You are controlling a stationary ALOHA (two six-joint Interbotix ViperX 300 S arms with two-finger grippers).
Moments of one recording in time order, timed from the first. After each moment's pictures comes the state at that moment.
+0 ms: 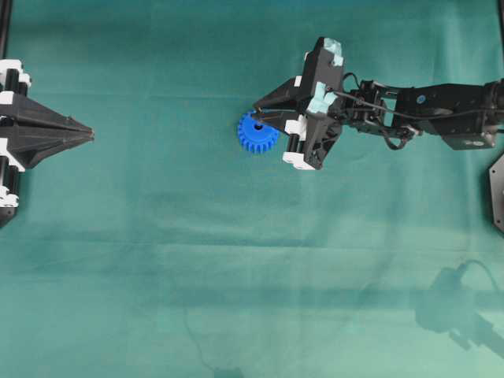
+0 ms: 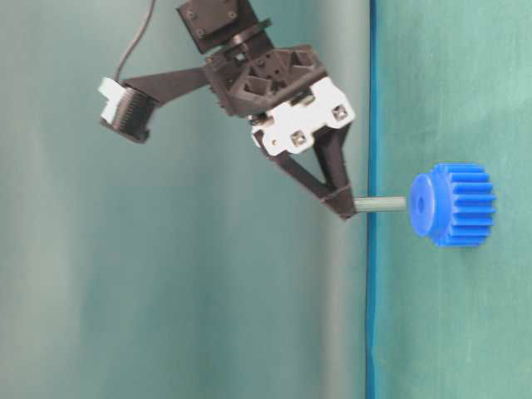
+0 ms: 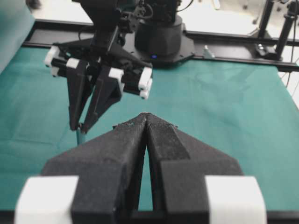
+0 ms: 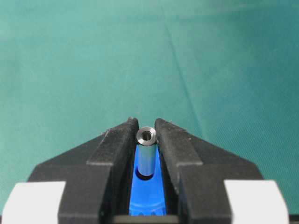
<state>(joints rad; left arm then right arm) 0.03 -1.02 1.21 -0.04 -0.20 -0.01 -0.22 0.08 0.70 0.07 -0.33 0.09</state>
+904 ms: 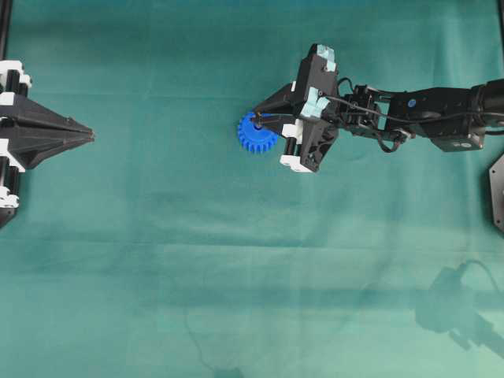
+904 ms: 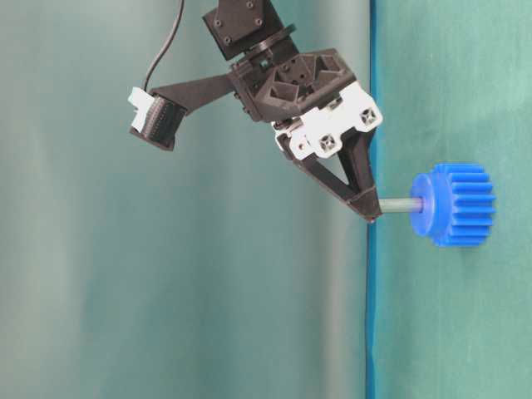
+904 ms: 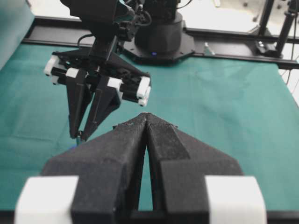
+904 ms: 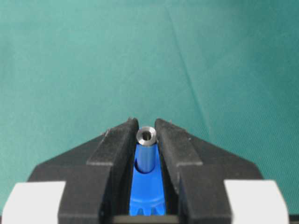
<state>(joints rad) 0.03 -1.02 1.21 -0.04 -0.19 -0.01 -0.22 0.12 0.70 0.07 -0.36 0.09</state>
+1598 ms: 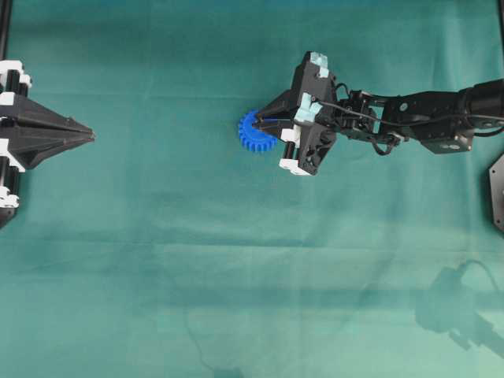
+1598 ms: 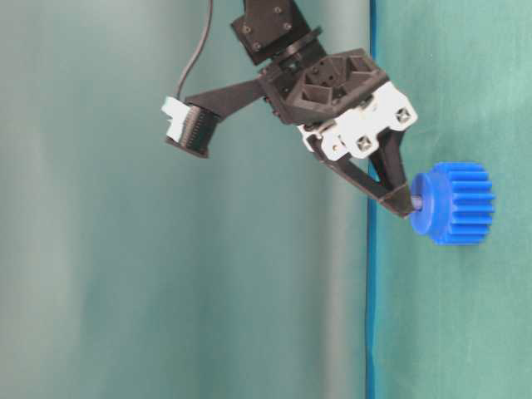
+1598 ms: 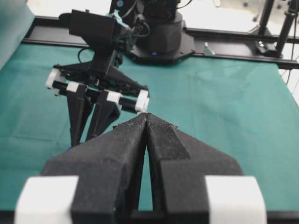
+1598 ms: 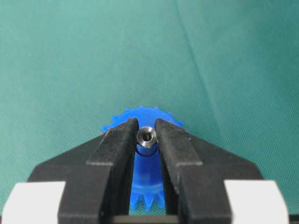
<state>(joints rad) 0.03 -1.02 1.21 -0.04 -0.19 -0.01 -0.22 0.19 0.70 0.07 -0.37 0.09</state>
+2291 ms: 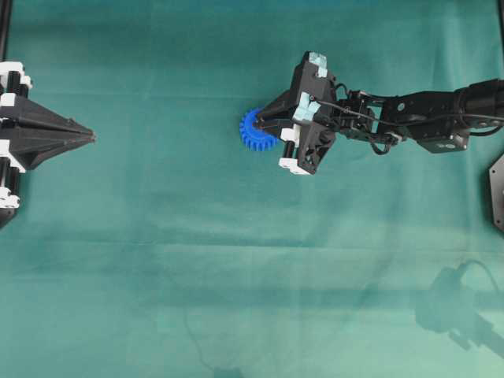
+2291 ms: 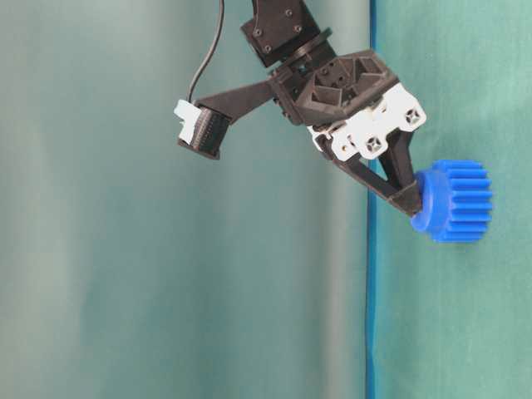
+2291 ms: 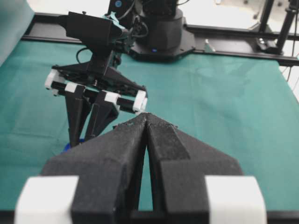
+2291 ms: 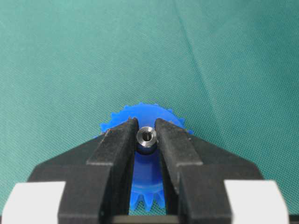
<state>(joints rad) 0.03 -1.02 1.21 -0.04 -0.19 -0.01 -0.23 0.20 0.70 0.07 -0.37 0.09</state>
